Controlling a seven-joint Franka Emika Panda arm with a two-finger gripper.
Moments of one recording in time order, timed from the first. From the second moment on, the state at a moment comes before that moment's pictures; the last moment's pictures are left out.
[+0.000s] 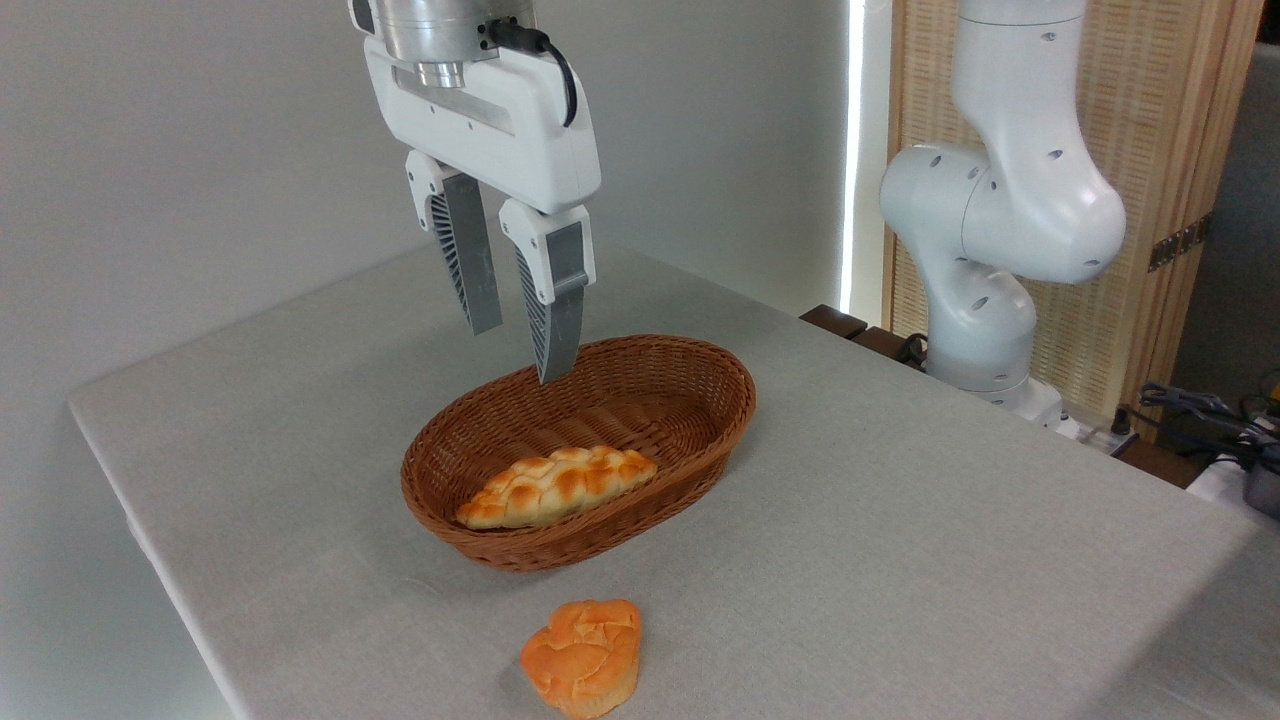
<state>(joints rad) 0.01 -0.04 -0.03 -1.61 -0.04 1.62 0.77</state>
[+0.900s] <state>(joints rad) 0.01 -0.04 -0.04 -1.64 -0.04 1.59 0.77</state>
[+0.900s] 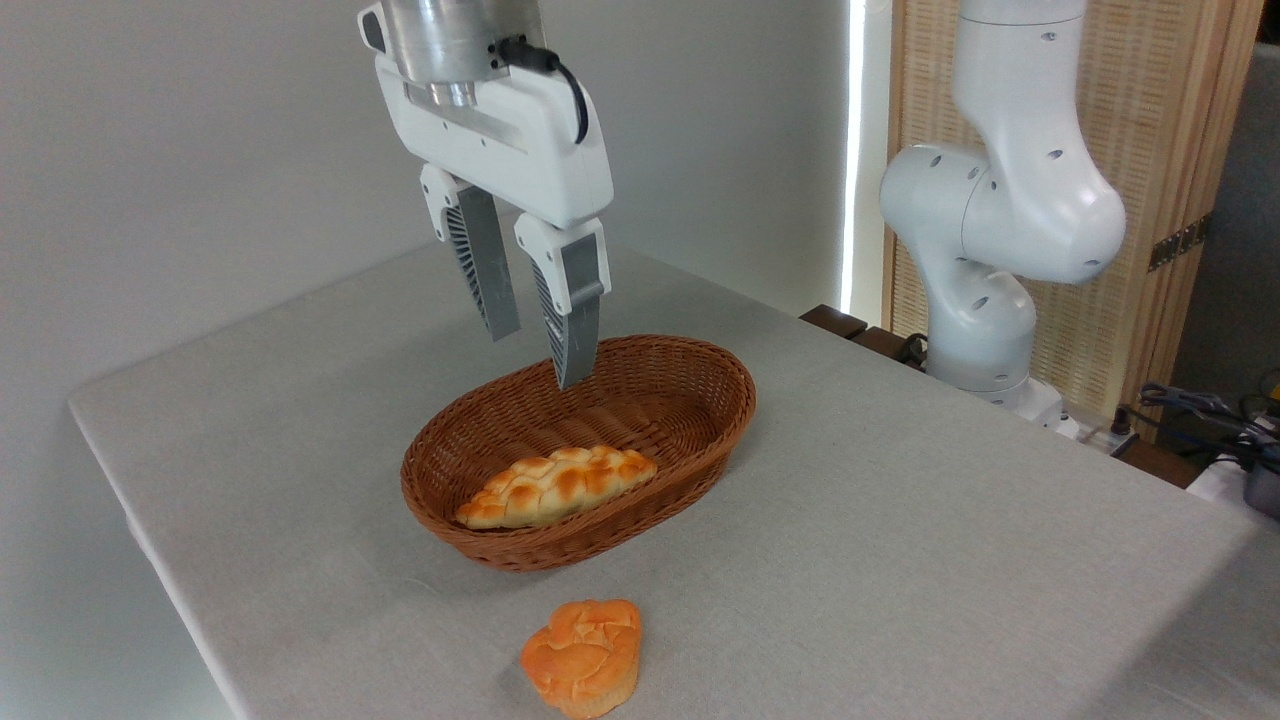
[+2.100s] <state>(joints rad) -0.03 -0.09 -0.16 -2.19 -0.04 2.06 0.76</state>
